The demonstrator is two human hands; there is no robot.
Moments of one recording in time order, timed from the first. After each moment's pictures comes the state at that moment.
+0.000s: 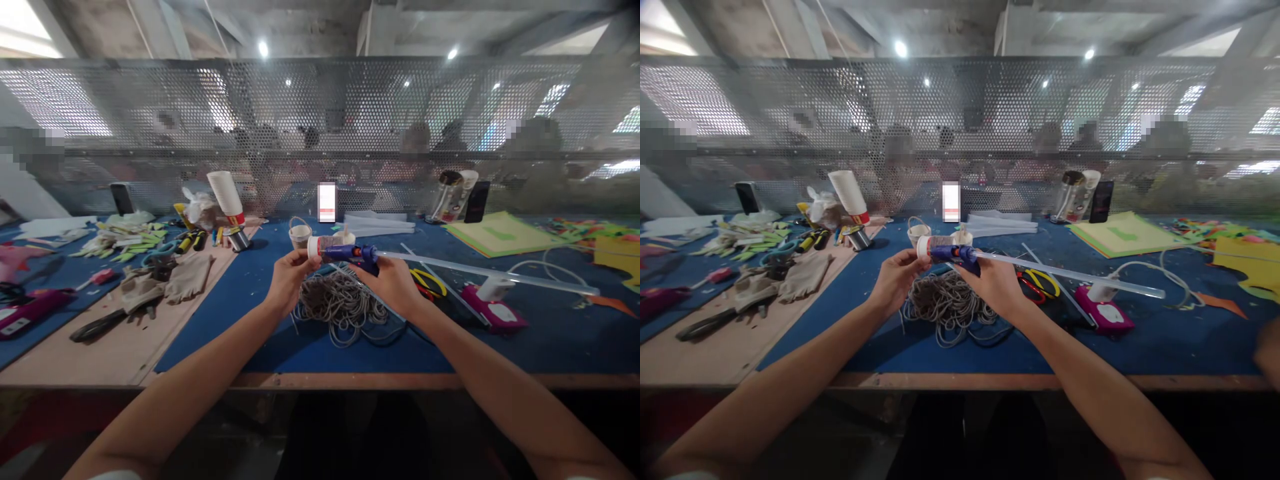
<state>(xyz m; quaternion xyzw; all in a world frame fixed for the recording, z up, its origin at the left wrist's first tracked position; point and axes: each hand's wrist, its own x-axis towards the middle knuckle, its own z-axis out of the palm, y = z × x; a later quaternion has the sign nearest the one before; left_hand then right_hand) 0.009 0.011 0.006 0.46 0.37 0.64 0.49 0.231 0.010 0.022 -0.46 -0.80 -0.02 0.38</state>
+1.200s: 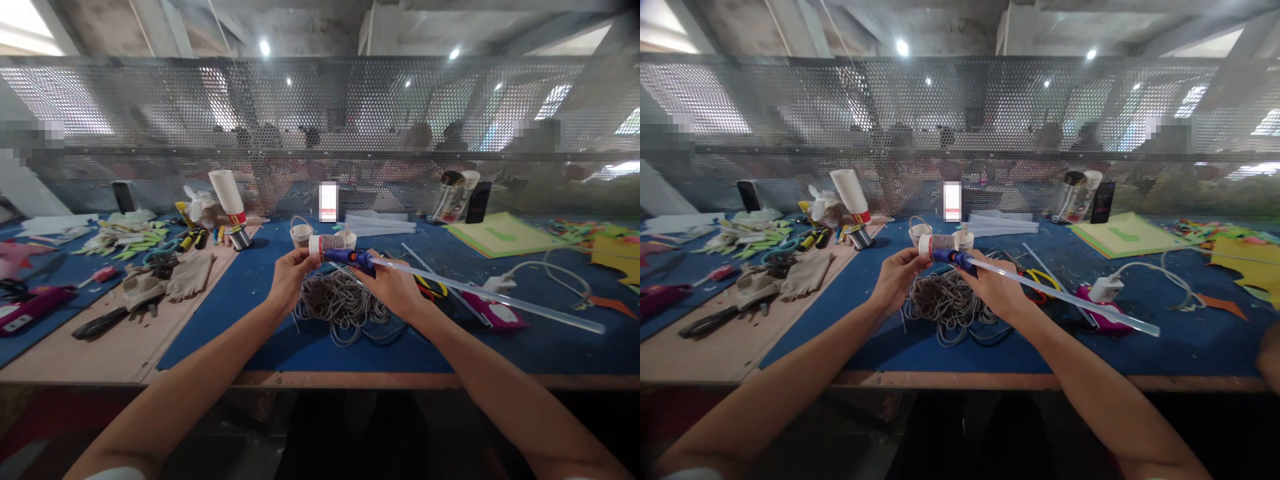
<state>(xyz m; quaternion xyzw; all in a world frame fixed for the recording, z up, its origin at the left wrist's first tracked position) 0.011 0.013 0.008 0.45 0.37 0.65 0.49 0.232 0.005 0.021 -0.45 -0.83 -0.12 0.31</state>
